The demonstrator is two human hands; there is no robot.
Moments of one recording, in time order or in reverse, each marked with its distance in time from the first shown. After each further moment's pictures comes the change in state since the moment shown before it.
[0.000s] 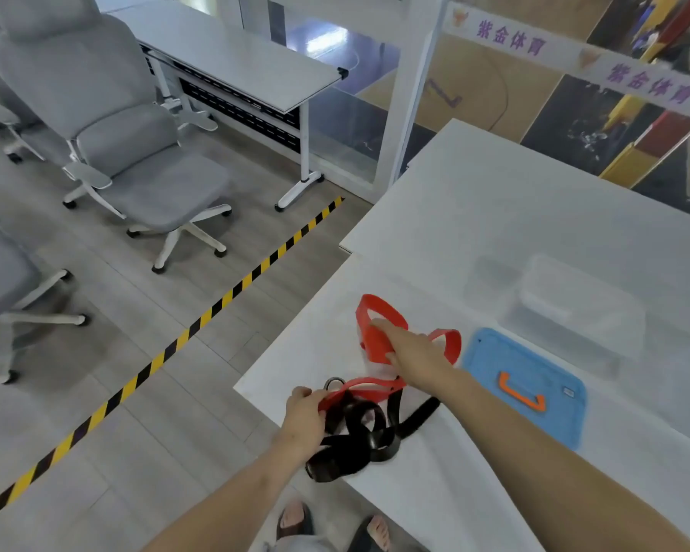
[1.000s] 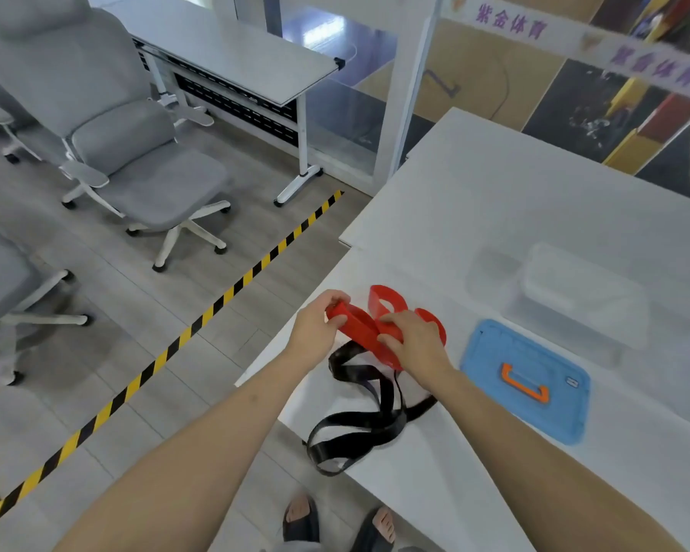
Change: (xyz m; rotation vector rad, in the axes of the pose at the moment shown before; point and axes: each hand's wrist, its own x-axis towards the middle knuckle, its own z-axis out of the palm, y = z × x) left_hand 0.049 0.094 -0.098 -0.447 0.162 0.282; right_hand 0.009 0.001 0.016 0.202 0.324 0.045
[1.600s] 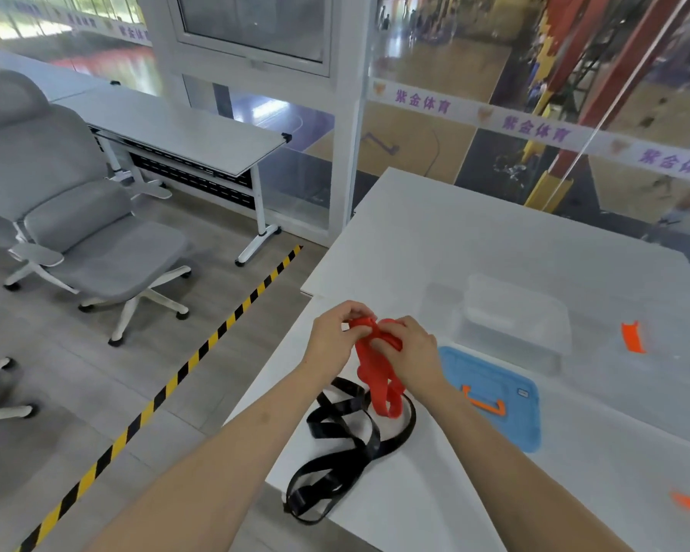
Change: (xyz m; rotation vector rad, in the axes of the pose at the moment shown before) left_hand -0.013 0.119 0.031 -0.192 -0.123 0.231; right_hand -0.031 -0.016 -0.079 0.155 0.323 0.132
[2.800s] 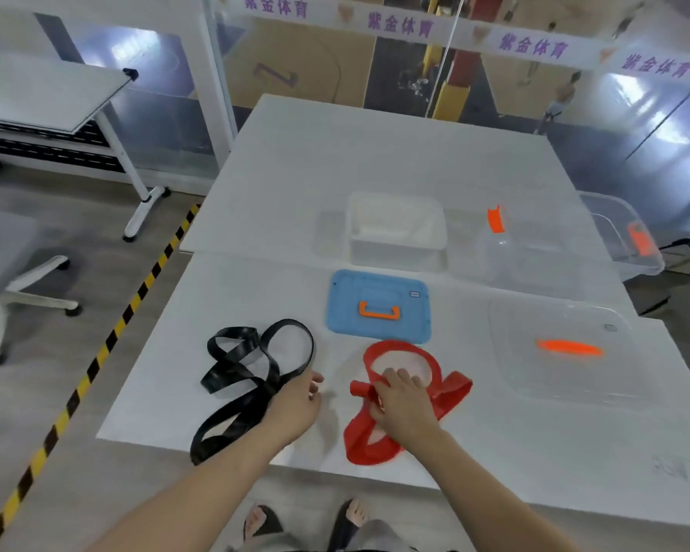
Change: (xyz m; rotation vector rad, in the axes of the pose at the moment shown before) left_hand -0.131 -0.122 0.157 0.590 -0.533 -0.369; right_hand -0.219 0.193 -0.023 -0.569 -0.336 0.219
